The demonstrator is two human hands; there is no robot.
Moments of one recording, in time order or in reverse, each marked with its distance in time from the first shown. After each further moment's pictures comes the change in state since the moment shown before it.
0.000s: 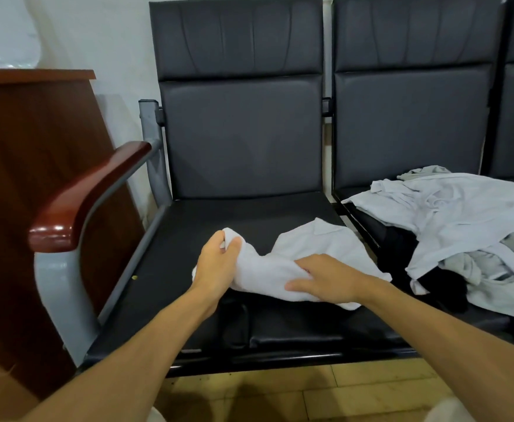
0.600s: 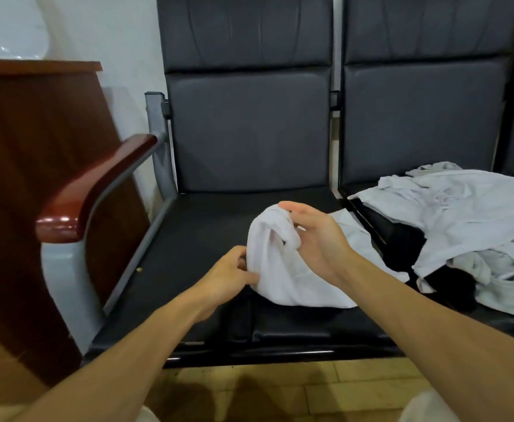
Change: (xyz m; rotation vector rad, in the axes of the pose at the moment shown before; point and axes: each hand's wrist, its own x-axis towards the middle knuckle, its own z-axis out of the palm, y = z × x) left_hand -0.008 -0.012 -0.009 0.195 -0.415 -0.090; right_hand 0.031 -0.034 -0.007 1.388 0.351 0.015
